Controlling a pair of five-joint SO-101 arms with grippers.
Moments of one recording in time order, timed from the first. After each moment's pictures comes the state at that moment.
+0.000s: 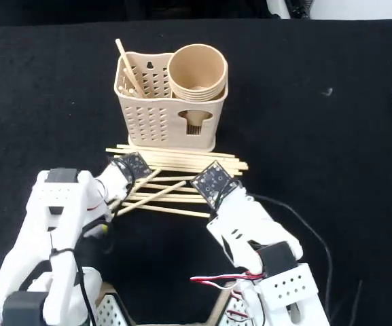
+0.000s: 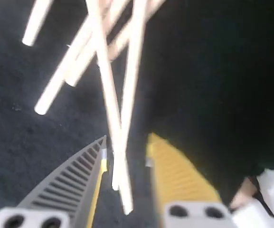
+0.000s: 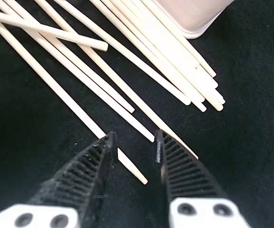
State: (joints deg) left arm -5.5 -29.8 56.6 65.8 -57.9; right arm -18.6 -84.5 85.6 61.3 23.8
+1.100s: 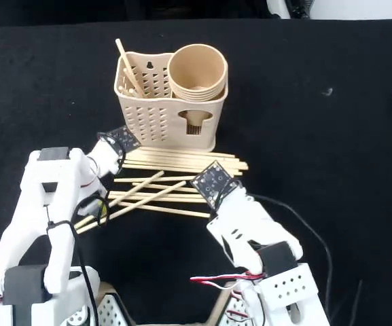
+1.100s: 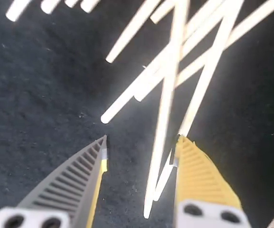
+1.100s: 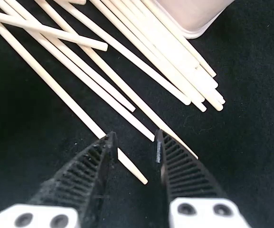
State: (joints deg) left arm -9.3 -19.2 45.0 63.0 -56.8; right arm -18.6 -84.5 85.6 61.3 23.8
